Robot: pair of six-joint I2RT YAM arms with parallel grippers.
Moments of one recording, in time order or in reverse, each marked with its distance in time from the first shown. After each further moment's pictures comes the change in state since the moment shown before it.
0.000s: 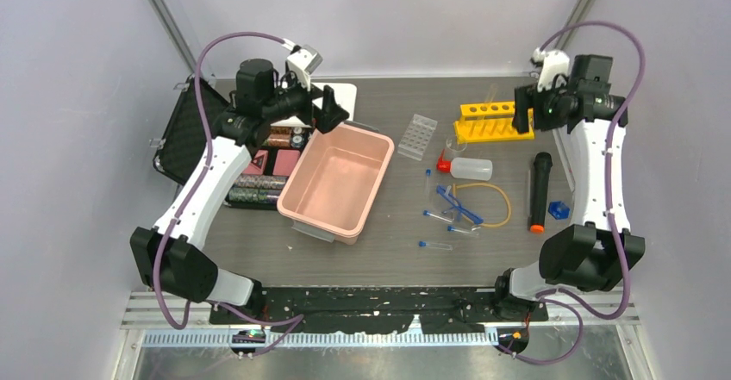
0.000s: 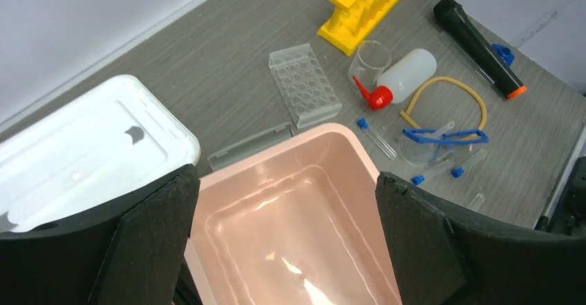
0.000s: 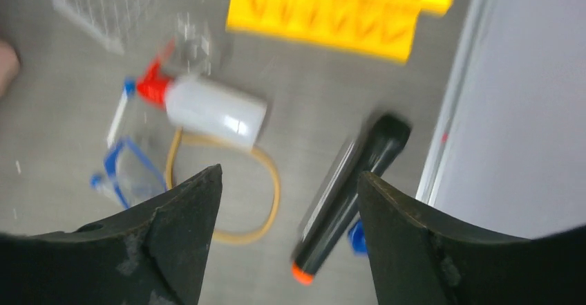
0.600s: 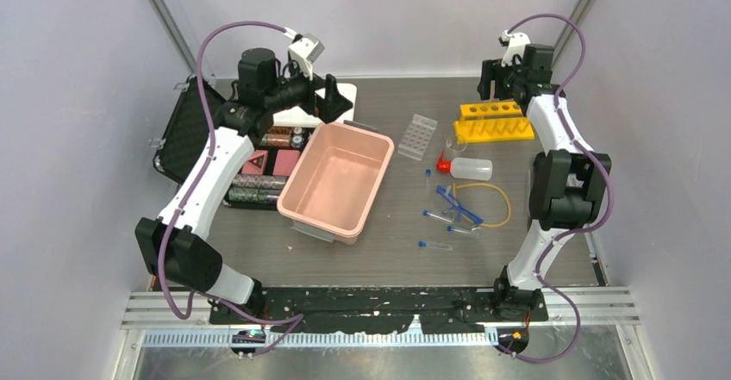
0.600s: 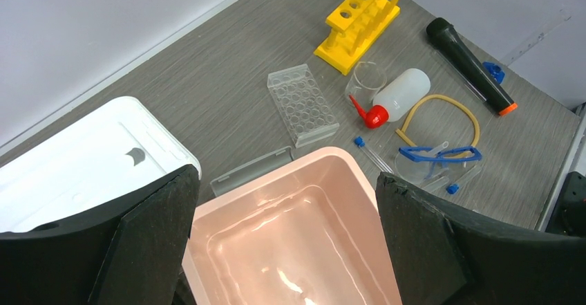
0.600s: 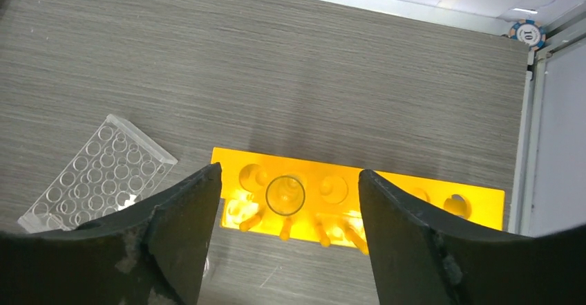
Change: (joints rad) left arm -0.003 0.049 0.074 -0.001 0.014 -0.025; right arm 0.140 0.410 -0.039 0.647 0.026 0.188
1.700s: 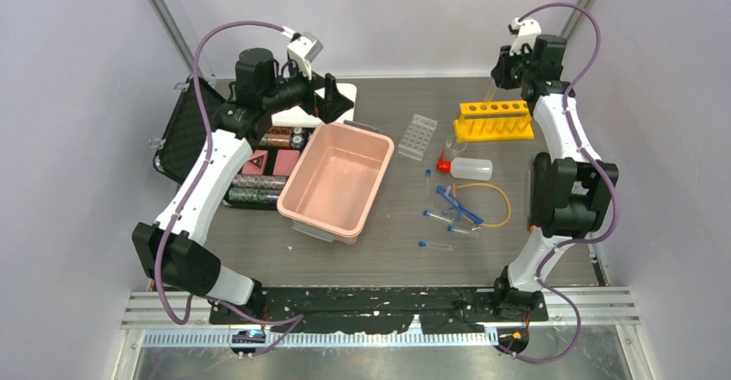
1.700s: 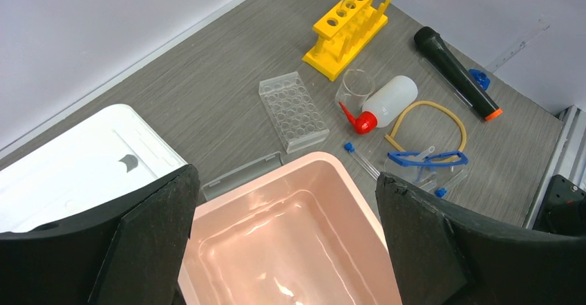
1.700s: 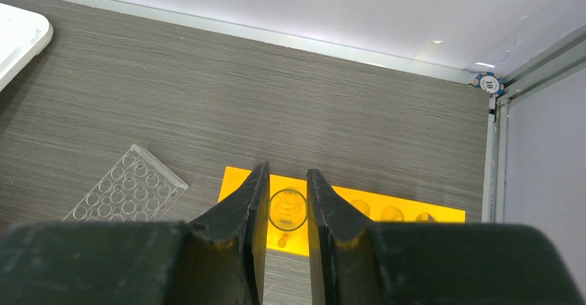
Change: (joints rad) left arm -0.008 -0.024 0.000 0.005 0.008 -0.026; right arm -0.016 -0.065 0.036 0.011 -0.039 0.013
